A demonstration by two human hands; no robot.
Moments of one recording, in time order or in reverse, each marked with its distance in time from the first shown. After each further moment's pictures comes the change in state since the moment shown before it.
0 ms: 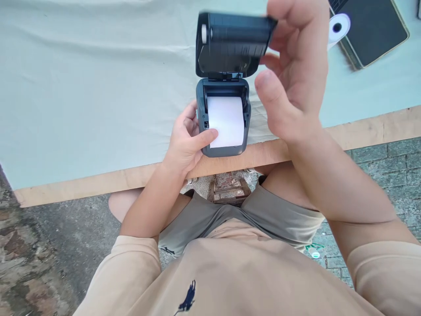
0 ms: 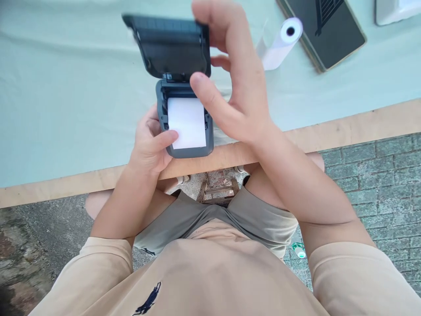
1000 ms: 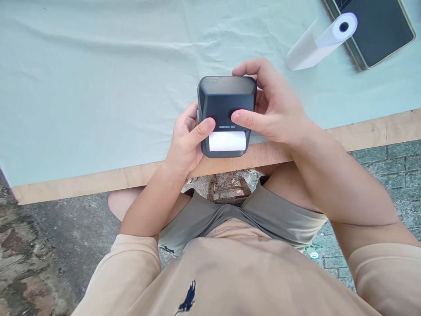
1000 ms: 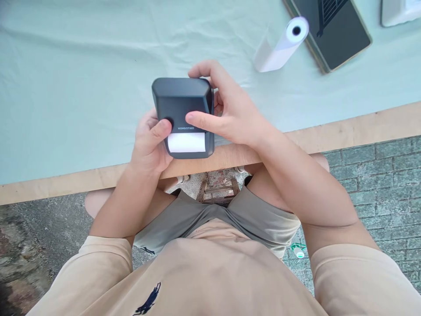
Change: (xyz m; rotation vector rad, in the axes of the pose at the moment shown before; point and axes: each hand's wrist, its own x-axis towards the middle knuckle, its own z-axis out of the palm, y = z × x) left_hand -0.007 0.011 0.009 -0.057 -0.016 -0.020; right_hand -0.002 0.014 0.011 0.294 -0.245 0.319
